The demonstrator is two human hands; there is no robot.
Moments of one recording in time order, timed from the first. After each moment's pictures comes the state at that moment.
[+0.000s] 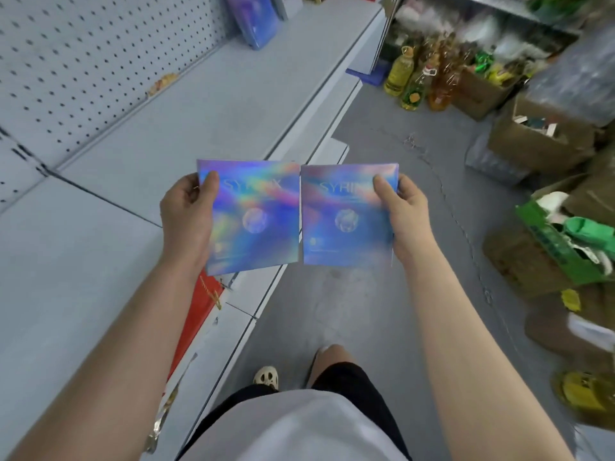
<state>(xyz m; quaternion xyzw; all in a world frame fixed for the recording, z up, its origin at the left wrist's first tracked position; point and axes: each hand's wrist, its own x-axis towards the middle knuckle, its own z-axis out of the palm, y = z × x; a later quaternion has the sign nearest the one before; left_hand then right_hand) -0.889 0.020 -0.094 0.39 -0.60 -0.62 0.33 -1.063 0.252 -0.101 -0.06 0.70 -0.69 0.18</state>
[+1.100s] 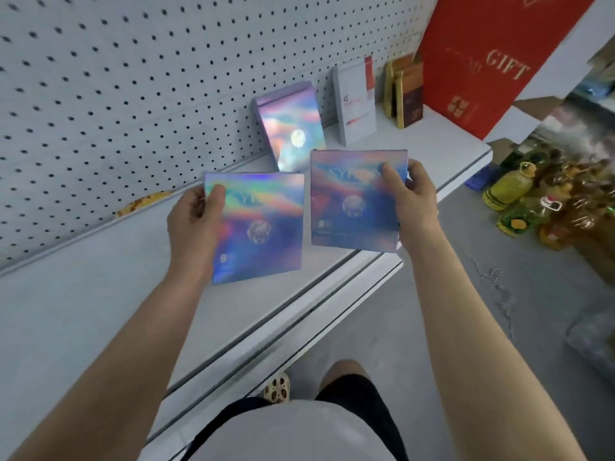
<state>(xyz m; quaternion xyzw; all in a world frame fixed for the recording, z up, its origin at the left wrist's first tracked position) -1.285 -0.162 -0.080 0.50 -0.52 -0.49 0.49 -1.547 -0.057 -0.063 -0.24 0.67 -0.64 0.28</state>
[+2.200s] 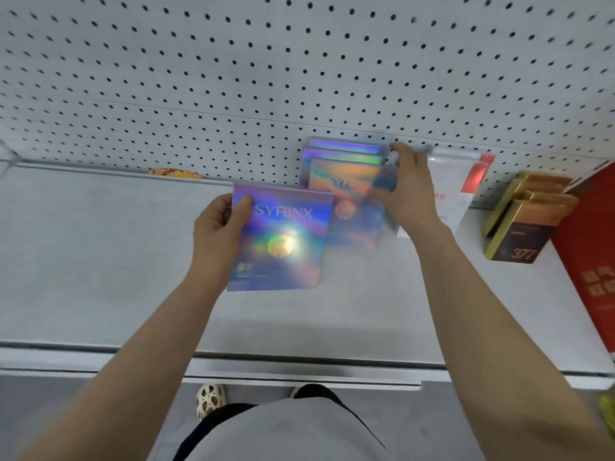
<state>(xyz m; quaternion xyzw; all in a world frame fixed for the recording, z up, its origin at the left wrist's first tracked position) -1.432 -0.195 -0.098 0.60 -0.31 -0.42 0.60 -1.696 -0.332 -0.094 -0.71 0.61 -0.30 0.17</state>
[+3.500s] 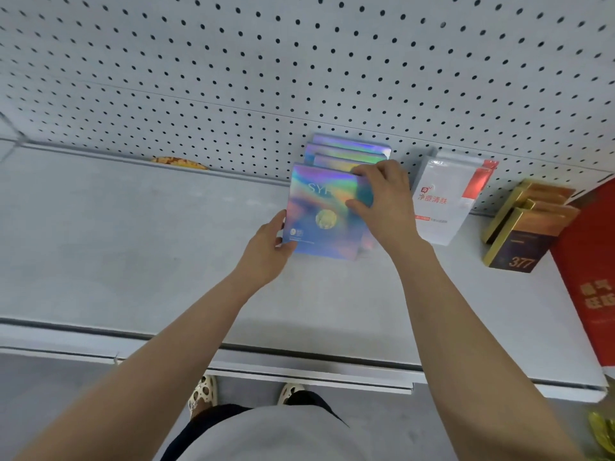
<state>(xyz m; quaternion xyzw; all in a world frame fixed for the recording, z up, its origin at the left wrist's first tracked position) -1.470 -0.205 -0.153 0.68 -0.51 -0.41 0.33 -1.673 -0.307 -0.108 -0.80 0.54 -0.25 0.08</state>
